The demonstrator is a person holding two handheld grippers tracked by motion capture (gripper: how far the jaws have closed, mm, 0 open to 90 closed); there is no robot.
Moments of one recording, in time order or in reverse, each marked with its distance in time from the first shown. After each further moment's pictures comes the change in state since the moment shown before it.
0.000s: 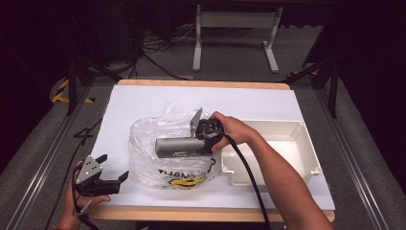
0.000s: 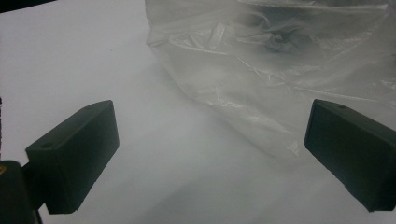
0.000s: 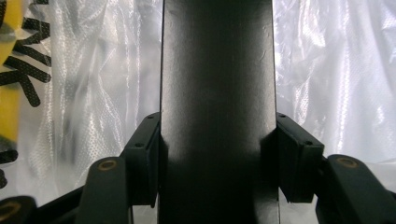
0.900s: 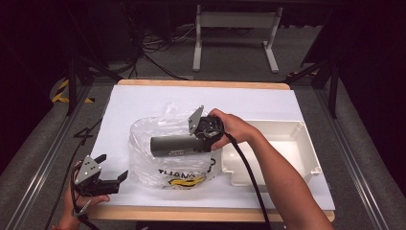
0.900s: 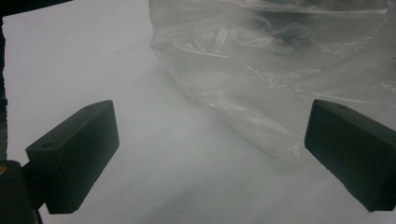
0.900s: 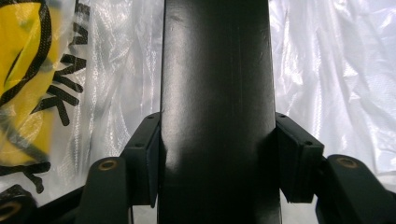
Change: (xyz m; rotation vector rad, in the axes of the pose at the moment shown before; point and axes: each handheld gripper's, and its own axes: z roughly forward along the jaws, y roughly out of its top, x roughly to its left) left arm 0.002 0.000 -0.001 -0.009 0.004 0.001; right arm 0.007 0.011 -0.022 -0.076 -0.036 -0.060
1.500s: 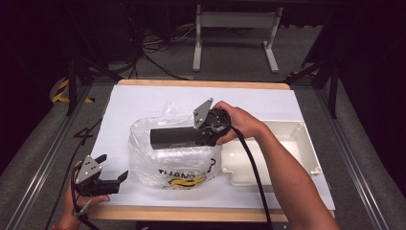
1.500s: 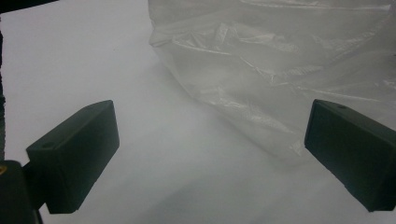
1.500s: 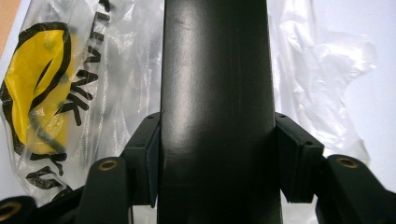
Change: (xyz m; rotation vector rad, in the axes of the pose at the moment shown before) left arm 0.000 0.000 0.001 0.008 0.000 -0.006; right arm 0.003 0.001 -0.039 -0.066 -0.066 -0.028
